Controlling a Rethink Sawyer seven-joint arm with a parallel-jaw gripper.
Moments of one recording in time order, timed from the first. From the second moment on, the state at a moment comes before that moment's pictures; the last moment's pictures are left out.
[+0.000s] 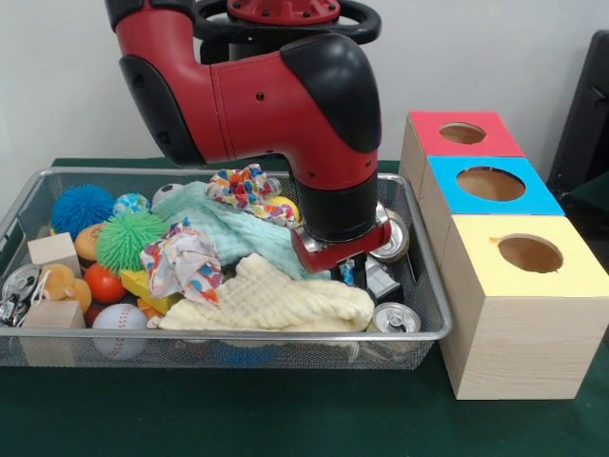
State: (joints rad) arm -0.52 -0.38 0.46 1.47 -0.46 0.73 1.43
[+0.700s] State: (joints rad) arm -0.51 -0.41 0.43 1.50 -0.40 0.73 1.43
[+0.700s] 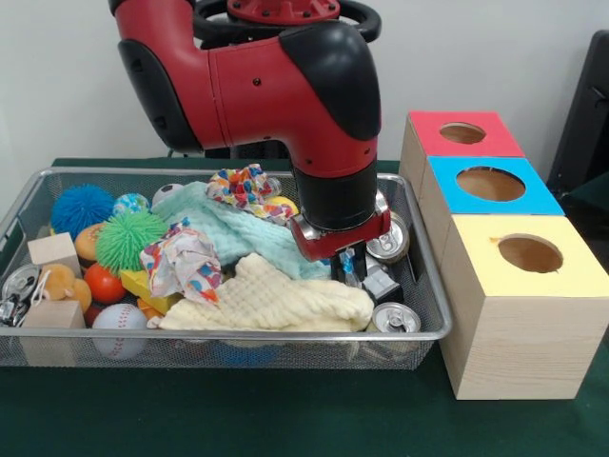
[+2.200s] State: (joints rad) arm -0.35 -0.47 0.25 1.53 -0.22 0.73 1.45
